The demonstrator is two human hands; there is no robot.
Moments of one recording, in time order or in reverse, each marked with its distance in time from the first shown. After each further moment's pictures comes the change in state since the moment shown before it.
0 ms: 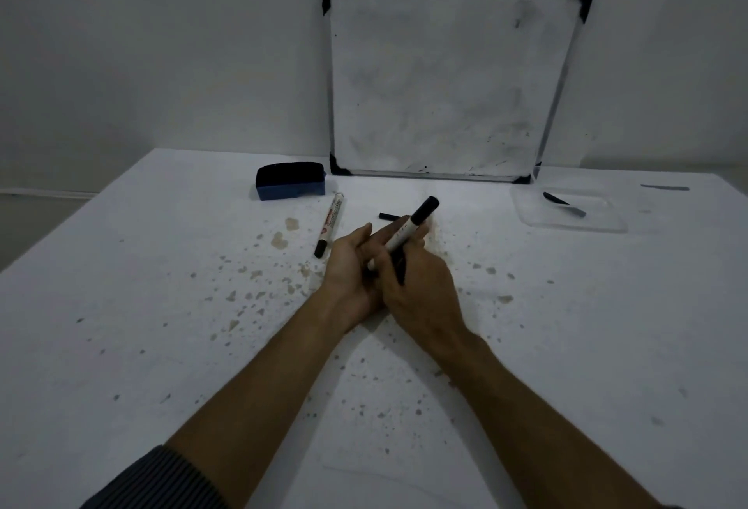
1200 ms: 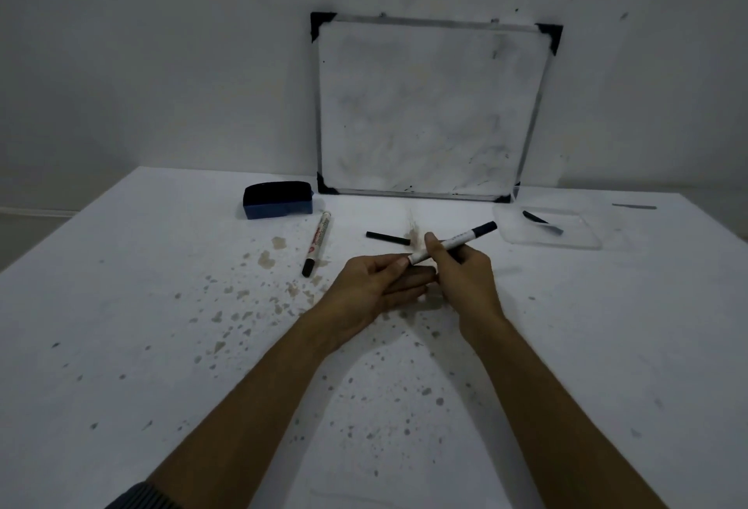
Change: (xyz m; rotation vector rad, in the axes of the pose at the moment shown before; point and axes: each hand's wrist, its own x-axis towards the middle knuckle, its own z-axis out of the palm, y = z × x) left_hand -0.002 -0.012 0.007 0.629 -0.073 0.141; right_hand 0.031 0.042 -0.046 0.472 0.161 0.595
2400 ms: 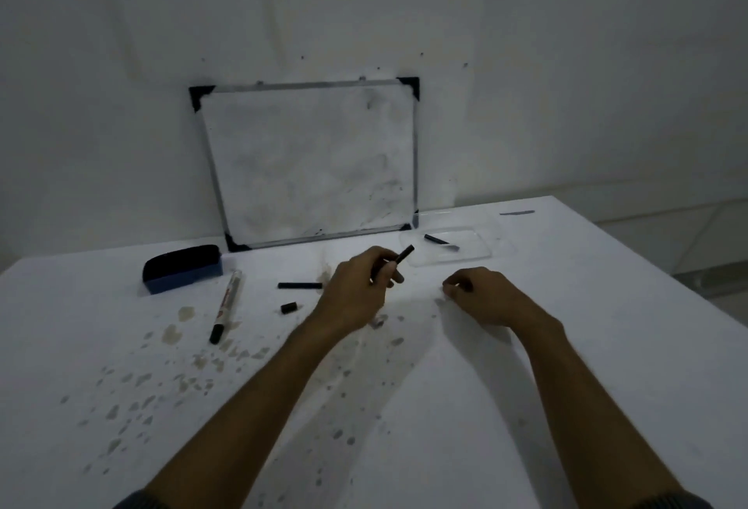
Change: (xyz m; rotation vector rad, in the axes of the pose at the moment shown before) left_hand 0.060 0.010 0.107 1.125 0.047 0.390; right_hand 0.038 -0.022 -0.183 -0.995 -0.170 -0.022
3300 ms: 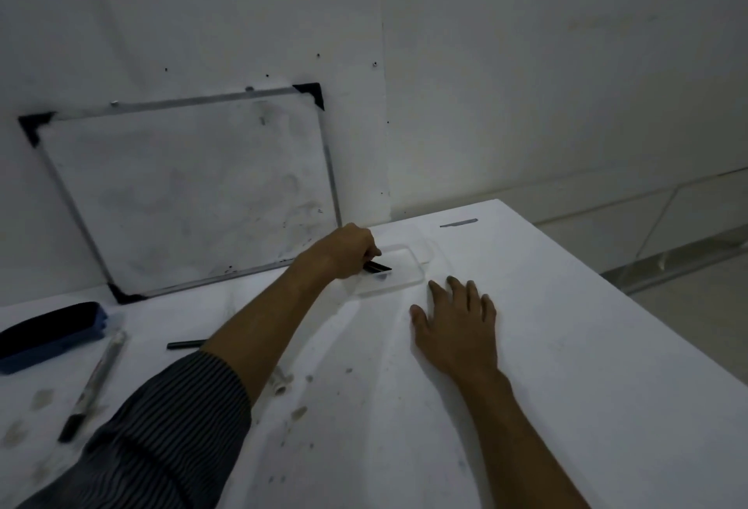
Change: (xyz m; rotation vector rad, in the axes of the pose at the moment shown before) left_hand 0.205 0.011 0.096 0.750 -0.414 0.187; right_hand 0.029 0.083 0.014 -0.219 0.329 0.154
